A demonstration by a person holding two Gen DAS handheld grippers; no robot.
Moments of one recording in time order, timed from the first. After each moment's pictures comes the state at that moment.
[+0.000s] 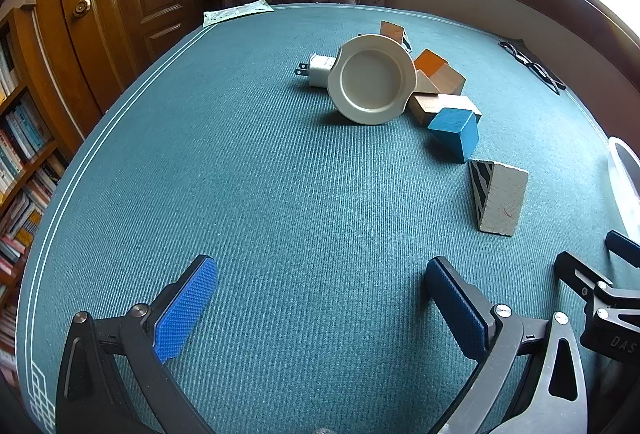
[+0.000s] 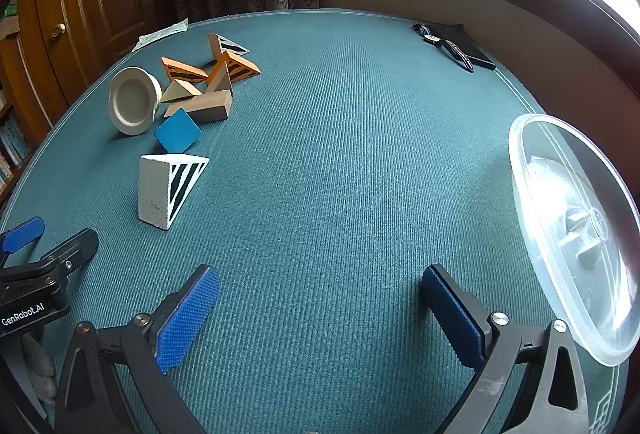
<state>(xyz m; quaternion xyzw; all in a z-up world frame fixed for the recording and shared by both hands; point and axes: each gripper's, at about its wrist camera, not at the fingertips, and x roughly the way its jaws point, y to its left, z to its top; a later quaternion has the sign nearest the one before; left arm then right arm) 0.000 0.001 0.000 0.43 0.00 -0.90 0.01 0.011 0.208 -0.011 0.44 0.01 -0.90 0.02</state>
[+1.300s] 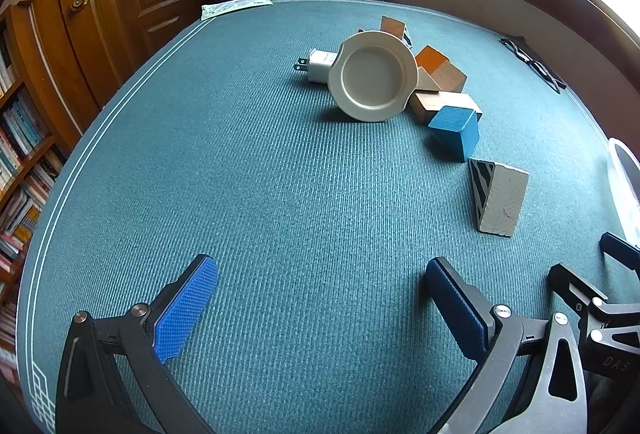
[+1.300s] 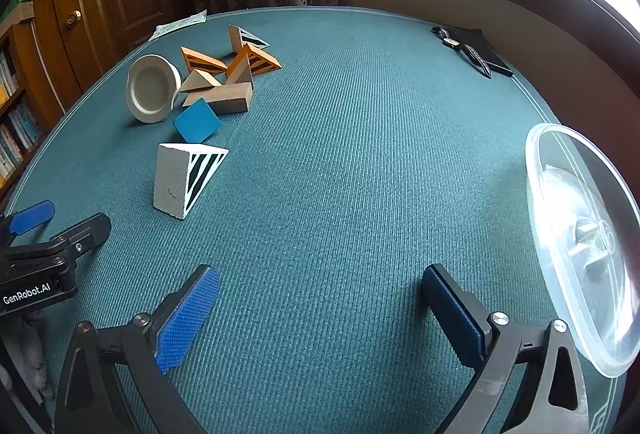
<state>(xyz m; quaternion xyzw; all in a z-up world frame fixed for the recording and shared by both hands) -0.004 -0.009 0.002 0.44 0.01 -0.90 0.00 0.014 0.203 -0.011 0.45 0.03 -0.89 0.05</state>
